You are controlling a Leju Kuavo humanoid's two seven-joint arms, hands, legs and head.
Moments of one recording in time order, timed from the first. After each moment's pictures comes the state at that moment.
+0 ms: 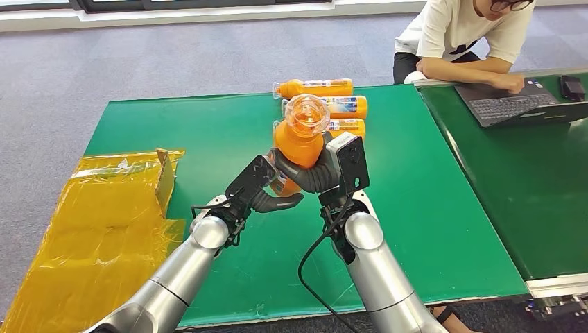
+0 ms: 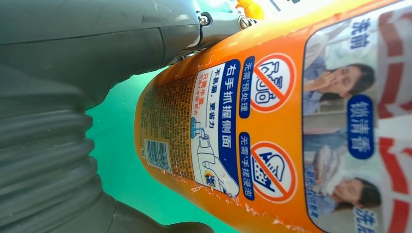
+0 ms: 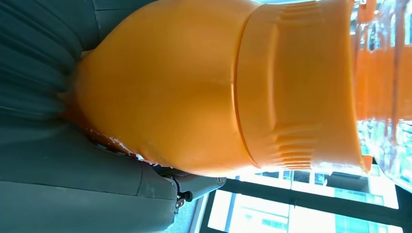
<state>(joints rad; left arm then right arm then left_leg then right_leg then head) -0.60 -0.21 -0.48 -0.79 -0.16 -0.17 -0.18 -0.42 0.20 0.33 -1.35 -0.11 0.06 -0.24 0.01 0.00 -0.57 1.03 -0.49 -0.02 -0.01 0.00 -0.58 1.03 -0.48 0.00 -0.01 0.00</state>
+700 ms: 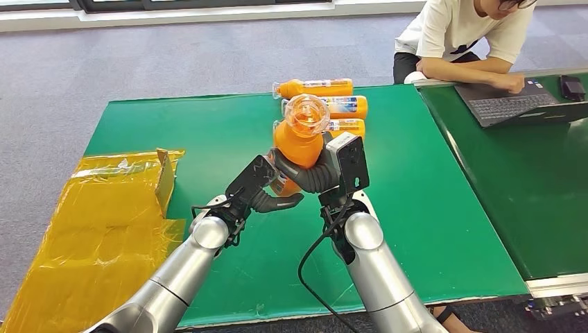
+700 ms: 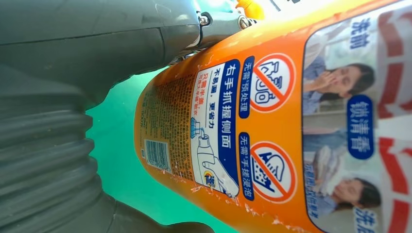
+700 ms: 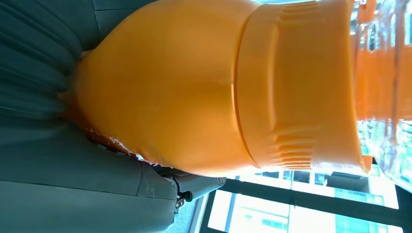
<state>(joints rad) -0.60 -0.21 -0.48 -0.79 -0.16 -0.17 -0.18 -0.42 0.20 0.33 -1.35 -0.11 0.06 -0.24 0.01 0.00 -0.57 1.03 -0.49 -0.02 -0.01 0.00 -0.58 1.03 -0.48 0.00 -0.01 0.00</state>
